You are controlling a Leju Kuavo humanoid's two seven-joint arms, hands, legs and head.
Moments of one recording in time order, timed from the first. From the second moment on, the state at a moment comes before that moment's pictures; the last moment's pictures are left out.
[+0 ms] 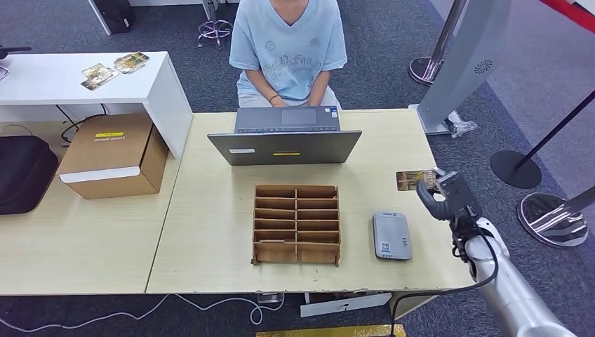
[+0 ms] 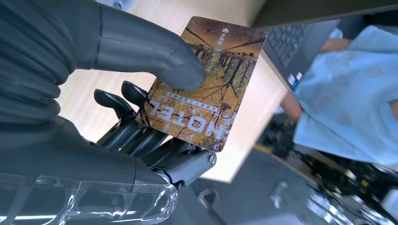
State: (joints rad) left arm -0.04 -0.15 0.60 -0.20 -1.34 0.21 0.14; right arm -0.45 -0.39 0.28 -0.89 0.01 -0.01 -0.31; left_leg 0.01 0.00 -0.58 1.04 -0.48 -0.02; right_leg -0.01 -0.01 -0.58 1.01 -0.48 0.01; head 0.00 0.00
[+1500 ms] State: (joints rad) left arm -0.06 -0.16 0.60 -0.20 -1.38 0.20 0.12; right arm -1.02 0.04 0.37 -0.71 1.44 -0.62 -0.01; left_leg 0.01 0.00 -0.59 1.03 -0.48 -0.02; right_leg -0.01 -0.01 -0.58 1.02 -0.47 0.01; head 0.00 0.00
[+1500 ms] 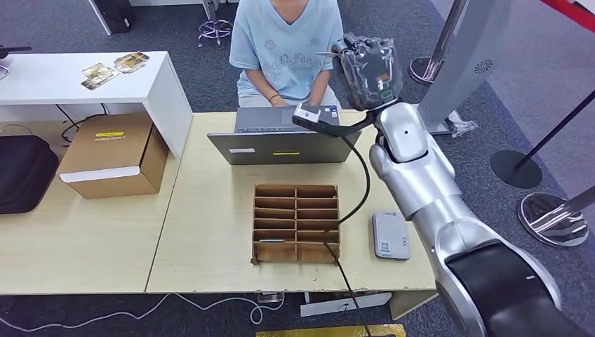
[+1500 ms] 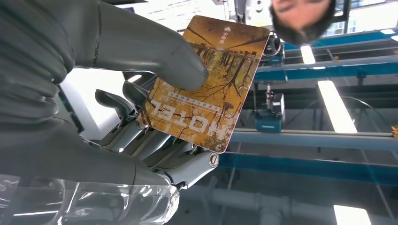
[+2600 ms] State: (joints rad) left arm -0.06 -0.17 0.60 -0.20 -1.38 0.18 0.15; right arm -1.26 0.22 0.43 -0.40 1.40 -0.15 0.24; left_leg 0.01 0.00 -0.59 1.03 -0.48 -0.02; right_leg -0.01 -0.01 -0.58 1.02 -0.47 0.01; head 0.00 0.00
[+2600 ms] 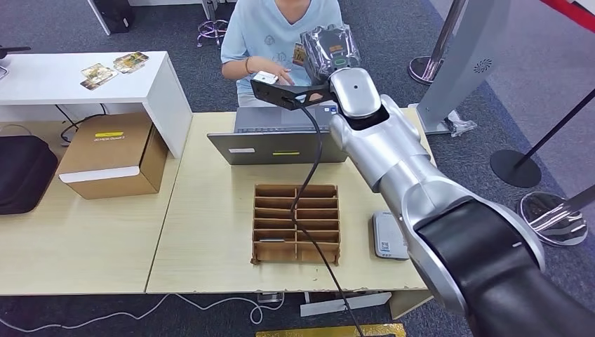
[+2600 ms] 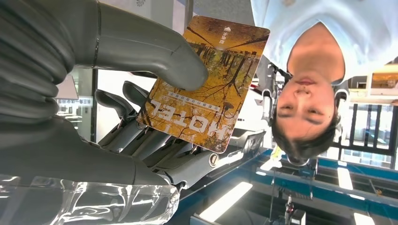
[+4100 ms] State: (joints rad) left arm -0.07 -0.18 0.60 -0.20 -1.39 0.17 0.16; right arm -1.26 0.20 0.38 -0.37 1.34 -0.13 0.26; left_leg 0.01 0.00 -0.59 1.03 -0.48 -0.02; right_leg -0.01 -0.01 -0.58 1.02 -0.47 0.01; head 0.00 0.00
